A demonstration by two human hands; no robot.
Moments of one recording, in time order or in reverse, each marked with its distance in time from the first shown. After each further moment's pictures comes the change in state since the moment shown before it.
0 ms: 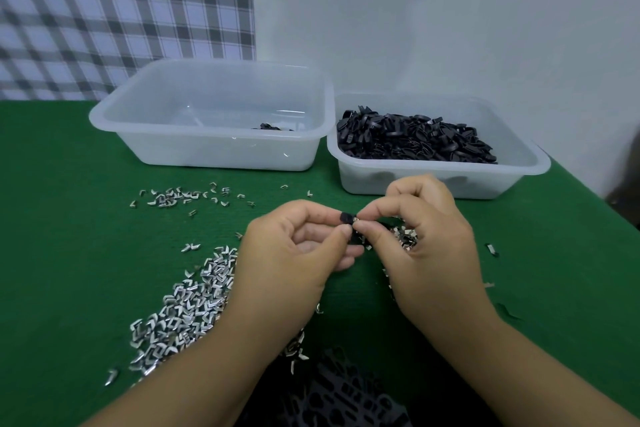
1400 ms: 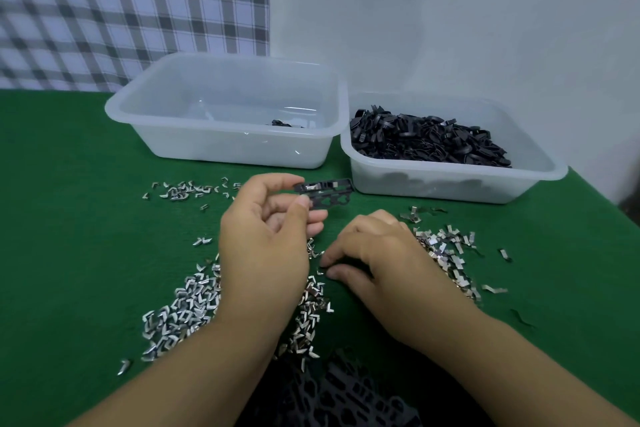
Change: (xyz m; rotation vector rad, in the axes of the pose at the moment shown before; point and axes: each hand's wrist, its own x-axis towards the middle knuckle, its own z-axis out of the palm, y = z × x) left_hand 0.012 -0.004 -0.011 0.045 0.334 0.179; right_hand 0.004 -0.011 0.014 -0.139 -0.619 -0.027
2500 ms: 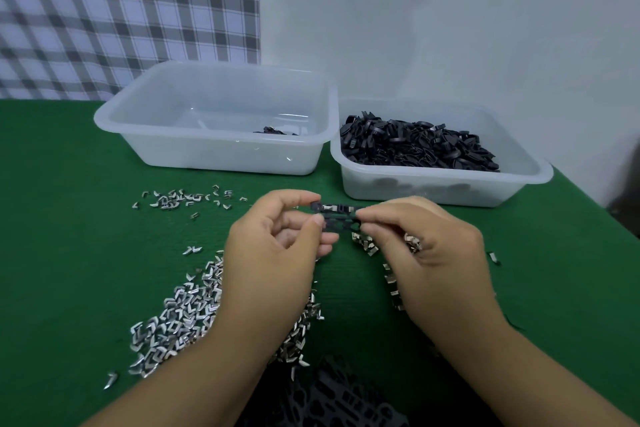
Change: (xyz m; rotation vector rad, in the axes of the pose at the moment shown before) left_hand -0.007 0.004 0.002 0.028 -0.170 -0.065; right_hand -0.011 0.014 -0.012 0.125 0.616 -0.060
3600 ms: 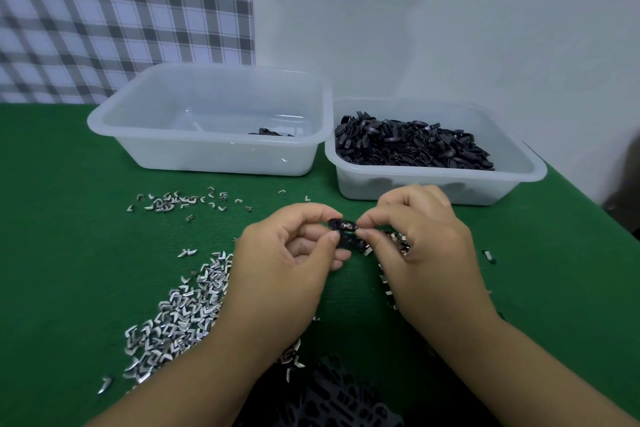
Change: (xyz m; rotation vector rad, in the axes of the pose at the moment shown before) left_hand -0.006 0.004 0.003 0.055 -0.146 0.014; right_hand 0.000 0.006 0.001 -0.176 -0.021 0.005
